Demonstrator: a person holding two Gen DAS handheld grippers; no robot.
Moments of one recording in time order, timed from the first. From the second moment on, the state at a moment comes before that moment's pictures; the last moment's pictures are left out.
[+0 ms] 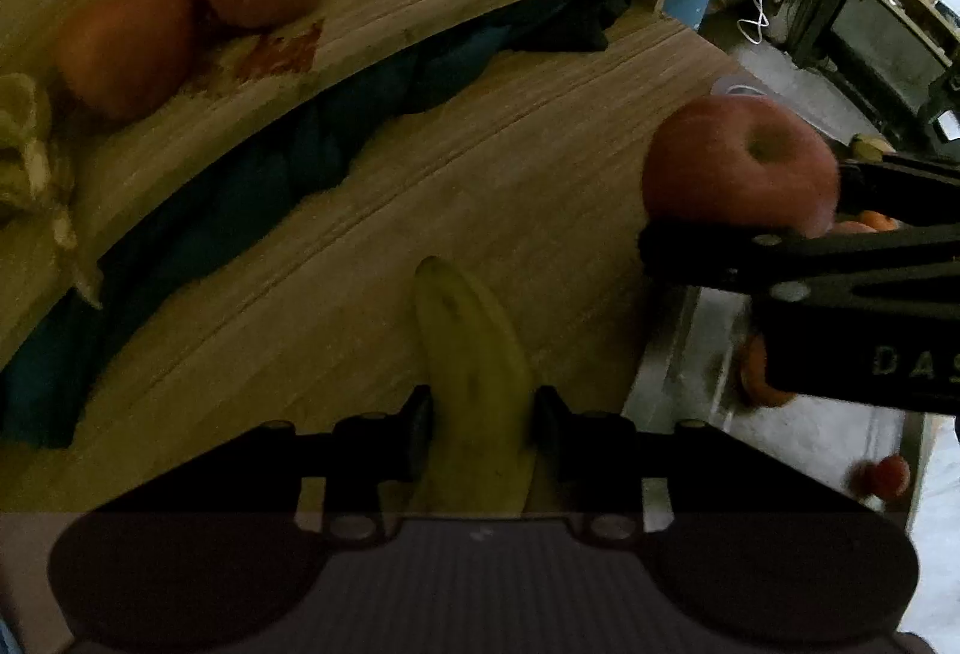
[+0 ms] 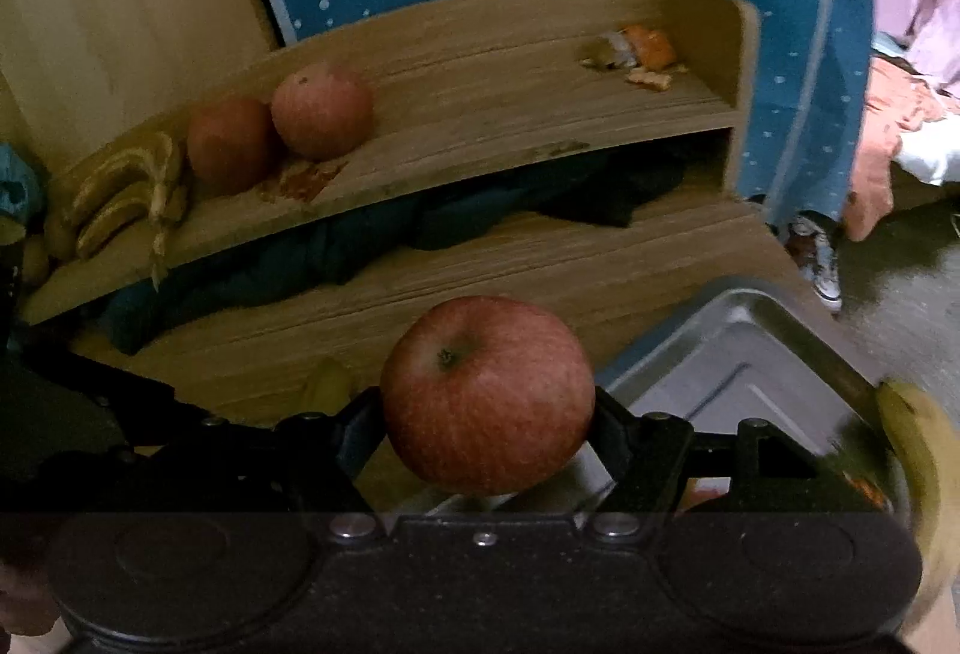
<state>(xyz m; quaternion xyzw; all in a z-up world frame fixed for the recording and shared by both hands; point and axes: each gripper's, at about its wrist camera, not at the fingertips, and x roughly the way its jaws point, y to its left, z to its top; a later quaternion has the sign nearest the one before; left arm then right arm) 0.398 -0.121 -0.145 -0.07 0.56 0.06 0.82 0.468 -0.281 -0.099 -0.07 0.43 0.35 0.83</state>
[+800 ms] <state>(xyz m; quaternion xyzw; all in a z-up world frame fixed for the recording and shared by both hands) 0.341 -0.174 -0.096 -0.04 0.52 -0.04 0.85 0.347 -0.364 -0.078 -0.03 0.42 0.25 0.87</state>
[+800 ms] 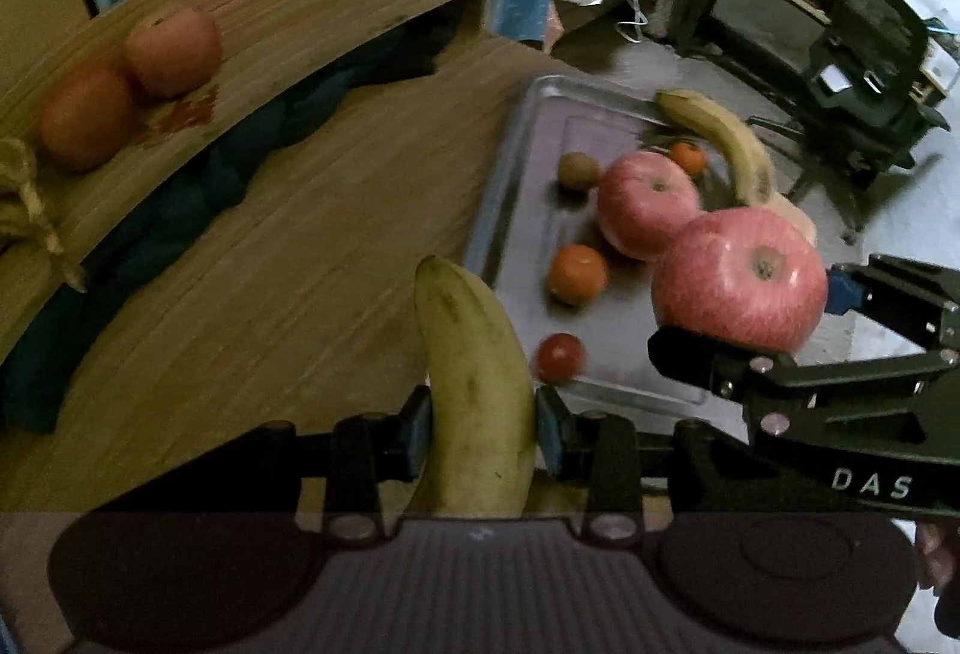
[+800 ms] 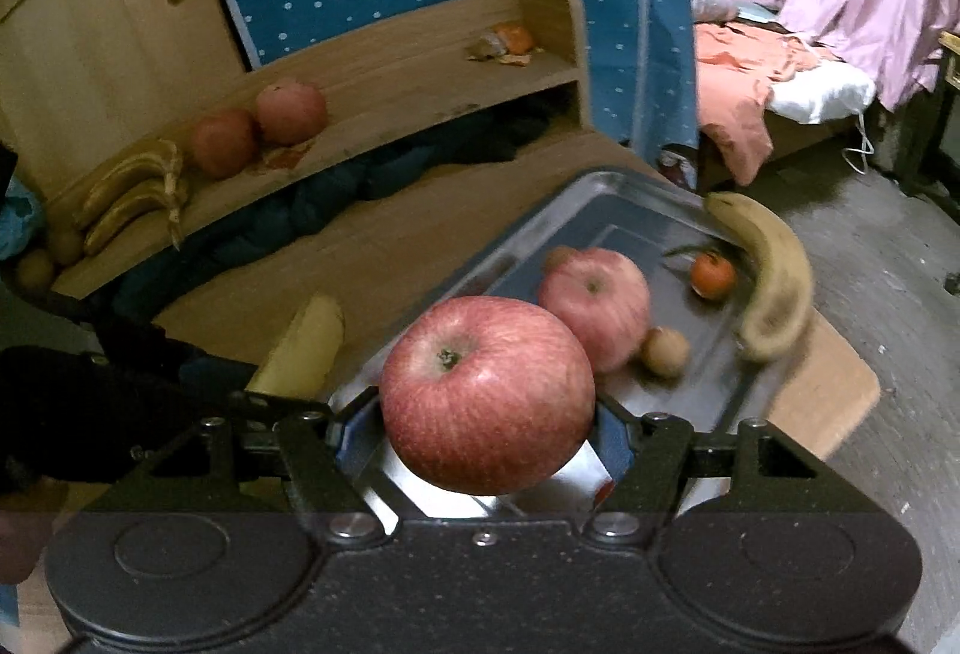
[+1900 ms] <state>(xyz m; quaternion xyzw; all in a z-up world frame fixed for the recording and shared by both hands) 0.392 -0.260 -0.104 -0.10 0.55 0.00 0.83 0.458 -0.443 -0.079 -0.06 0.42 0.31 0.85</state>
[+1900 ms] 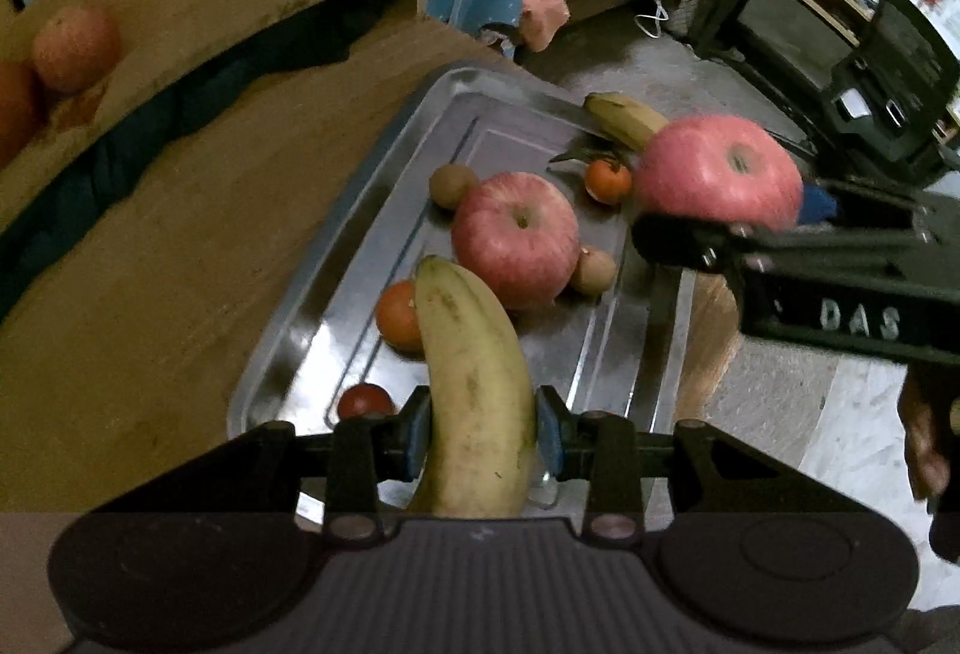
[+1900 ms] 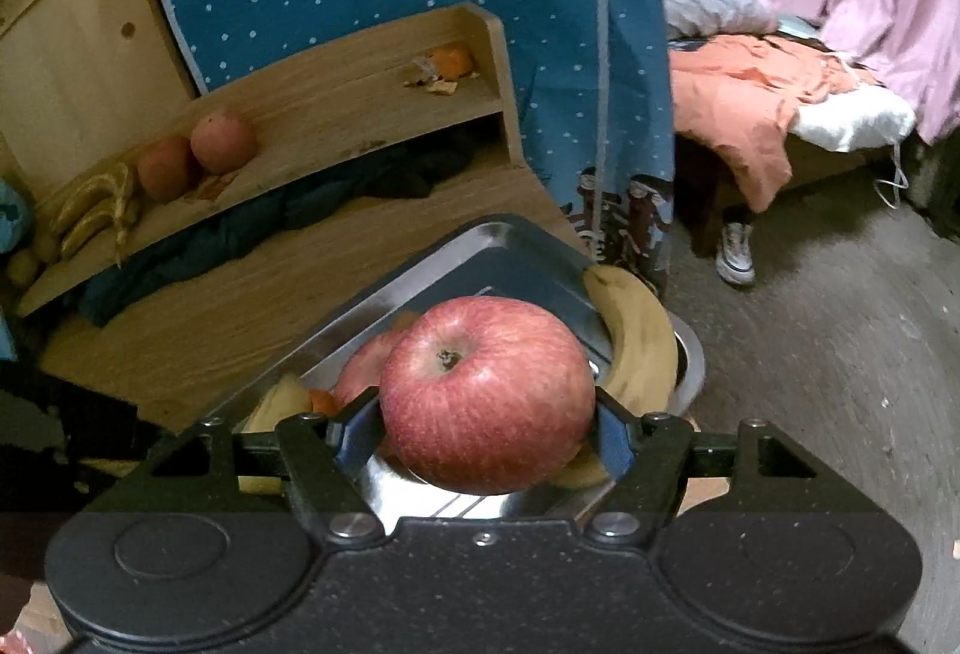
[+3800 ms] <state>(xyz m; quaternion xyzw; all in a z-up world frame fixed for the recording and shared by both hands) 0.408 -0.274 -0.135 -0.14 0.58 0.07 0.80 0.544 -0.404 -0.127 -0.09 0.43 0.37 0.82</state>
